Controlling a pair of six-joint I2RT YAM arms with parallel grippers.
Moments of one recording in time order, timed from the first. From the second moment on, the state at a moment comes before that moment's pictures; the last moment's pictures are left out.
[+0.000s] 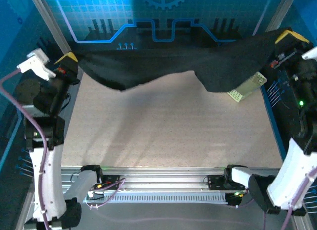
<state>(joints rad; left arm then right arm) 0.13 0.85 1.39 -0.34 0.21 -0.64 -0.11 1.16 2.25 -0.90 -0.12 0.35</state>
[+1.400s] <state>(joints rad) 0.13 1.92 1.73 -0.62 0.09 -0.66 0.11 2.33 2.53 -0.94 -0.02 0.25</state>
